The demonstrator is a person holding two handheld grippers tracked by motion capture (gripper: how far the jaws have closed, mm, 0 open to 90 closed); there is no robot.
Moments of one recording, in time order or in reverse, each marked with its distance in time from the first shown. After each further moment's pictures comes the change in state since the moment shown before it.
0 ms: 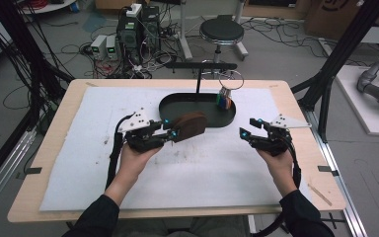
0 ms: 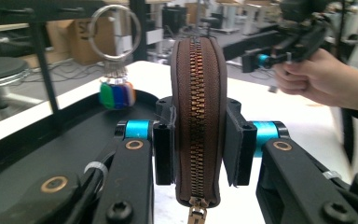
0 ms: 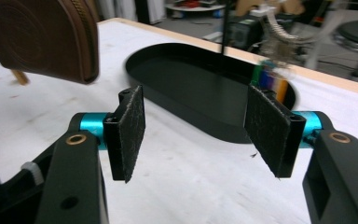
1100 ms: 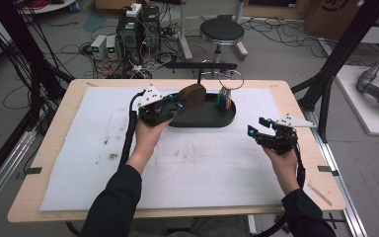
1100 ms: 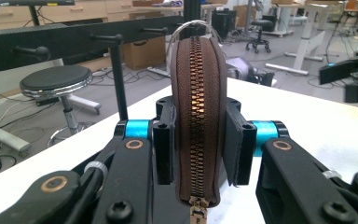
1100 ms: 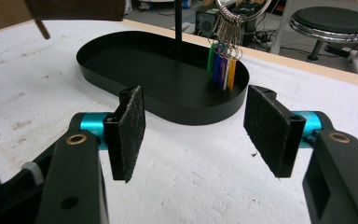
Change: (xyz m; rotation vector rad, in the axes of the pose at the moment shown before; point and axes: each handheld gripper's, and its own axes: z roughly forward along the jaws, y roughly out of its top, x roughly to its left) left arm 0.053 0.016 0.055 -0.022 0.195 0.021; right arm -0.020 -0.009 -0.004 0.034 -0.122 0.031
